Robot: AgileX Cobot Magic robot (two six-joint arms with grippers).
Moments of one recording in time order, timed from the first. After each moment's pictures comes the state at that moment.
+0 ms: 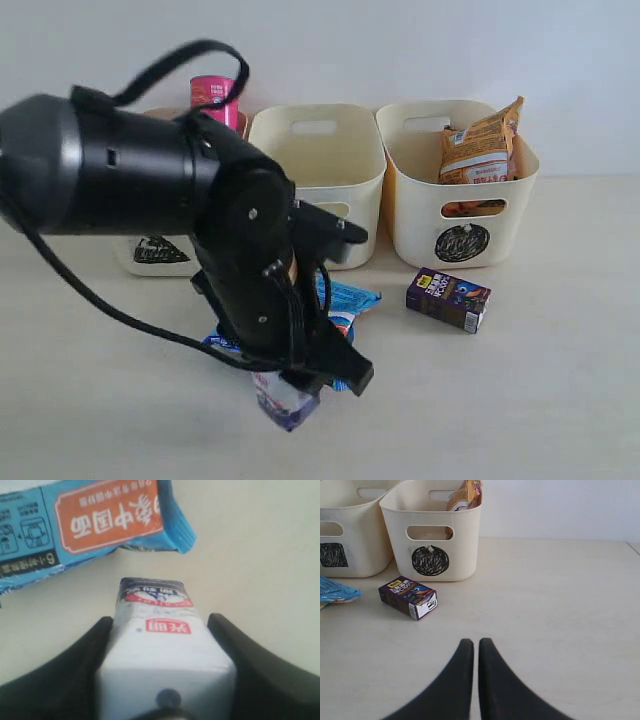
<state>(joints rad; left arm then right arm) -0.84 1.85 -1.28 0.10 0.84 -0.23 0.03 0.01 0.00 0.18 0.33 -0.18</state>
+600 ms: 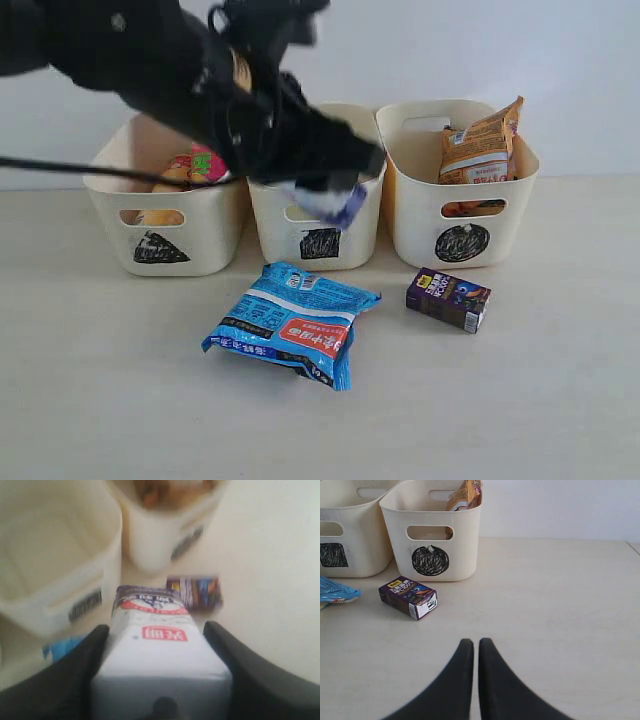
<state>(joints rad) -0.75 1.65 -1.41 0.11 0.57 -0.23 0.03 0.01 0.00 0.18 0.33 -0.18</state>
